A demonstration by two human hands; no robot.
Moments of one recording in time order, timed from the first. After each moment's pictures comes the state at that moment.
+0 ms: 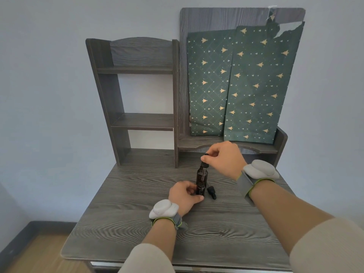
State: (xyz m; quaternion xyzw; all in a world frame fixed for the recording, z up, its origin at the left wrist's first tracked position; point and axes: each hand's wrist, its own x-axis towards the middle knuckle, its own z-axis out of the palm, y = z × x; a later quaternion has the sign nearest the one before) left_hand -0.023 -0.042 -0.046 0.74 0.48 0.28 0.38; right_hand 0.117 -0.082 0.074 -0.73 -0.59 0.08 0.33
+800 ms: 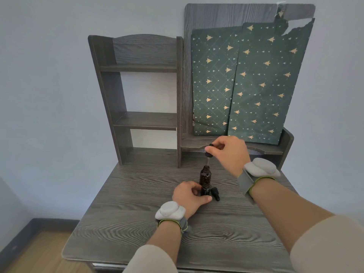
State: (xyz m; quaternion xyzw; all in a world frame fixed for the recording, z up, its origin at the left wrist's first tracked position) left_hand -0.018 -0.043 -0.047 0.75 0.48 0.29 0.35; right_hand 0.121 -0.069 0.075 -0.73 -0.56 0.03 0.39
